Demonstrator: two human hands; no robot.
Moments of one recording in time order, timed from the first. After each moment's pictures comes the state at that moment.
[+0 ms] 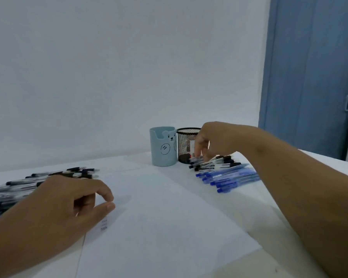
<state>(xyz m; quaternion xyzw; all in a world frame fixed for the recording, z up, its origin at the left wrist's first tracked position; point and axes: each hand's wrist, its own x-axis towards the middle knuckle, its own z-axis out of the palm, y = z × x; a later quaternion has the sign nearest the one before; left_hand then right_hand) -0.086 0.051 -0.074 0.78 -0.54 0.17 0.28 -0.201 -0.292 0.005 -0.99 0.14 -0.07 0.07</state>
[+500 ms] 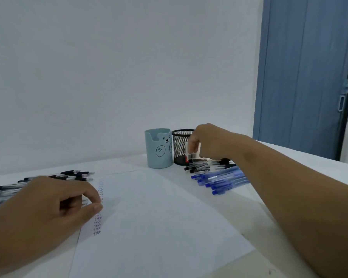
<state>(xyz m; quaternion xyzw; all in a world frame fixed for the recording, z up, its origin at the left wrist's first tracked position) -0.074 0.054 -0.075 0.78 -0.53 0.15 0.28 -0.190 -0.301 -0.012 -0.98 0.15 -0.16 0.04</state>
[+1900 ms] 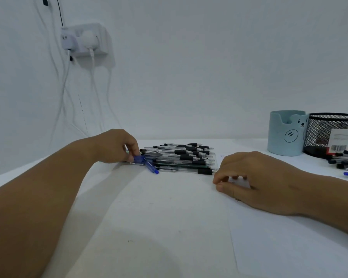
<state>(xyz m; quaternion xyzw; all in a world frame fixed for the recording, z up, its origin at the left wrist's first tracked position) 0.039 0.181 -0.033 0.95 -0.28 0.06 0.11 -0.143 -0.127 -0.080 -0.95 -0.24 -0.19 0.08</state>
